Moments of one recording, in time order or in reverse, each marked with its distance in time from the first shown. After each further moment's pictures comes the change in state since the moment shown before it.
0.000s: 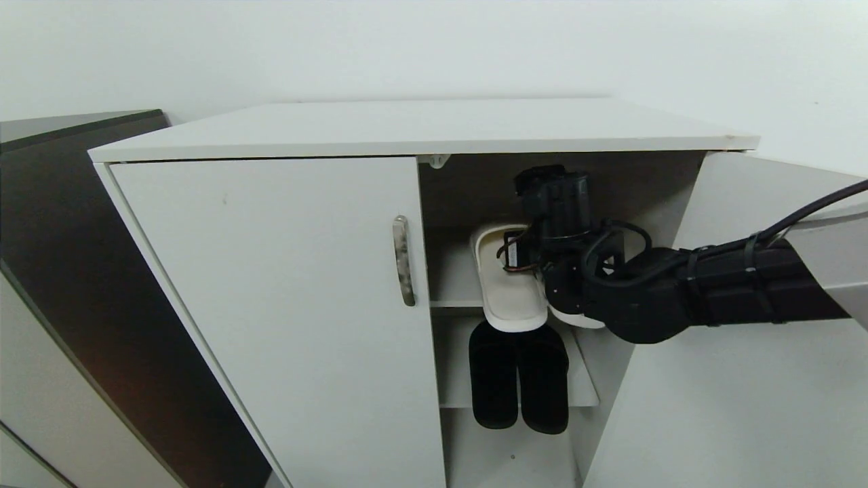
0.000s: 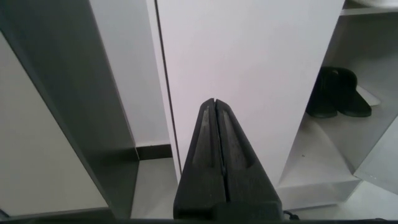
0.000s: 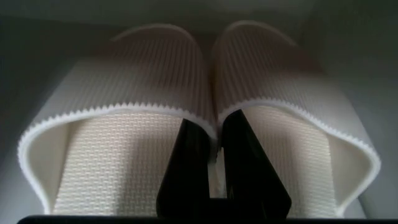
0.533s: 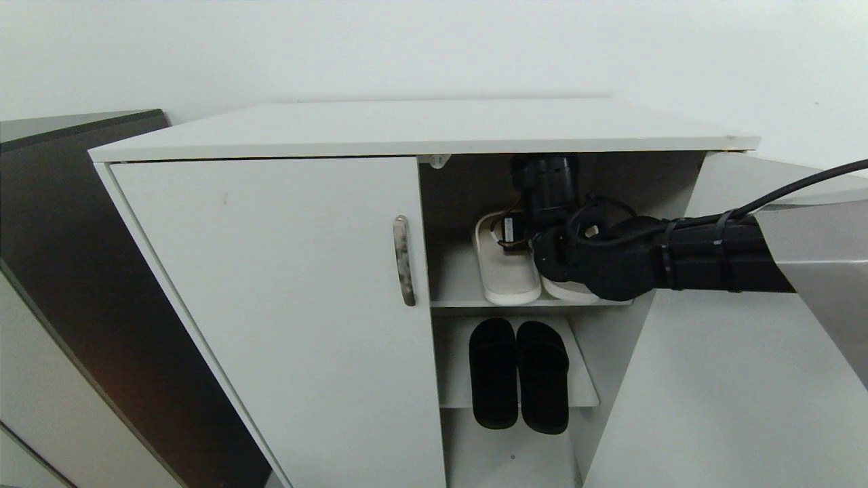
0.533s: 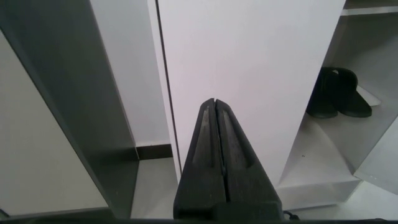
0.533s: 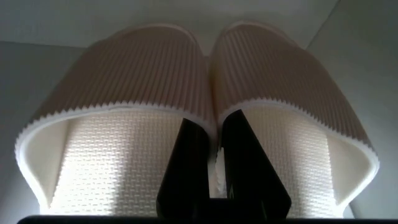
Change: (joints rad) left arm 0.000 0.000 0.000 0.000 0.000 0.000; right arm -0.051 0.100 -0.259 0.184 0.009 0.004
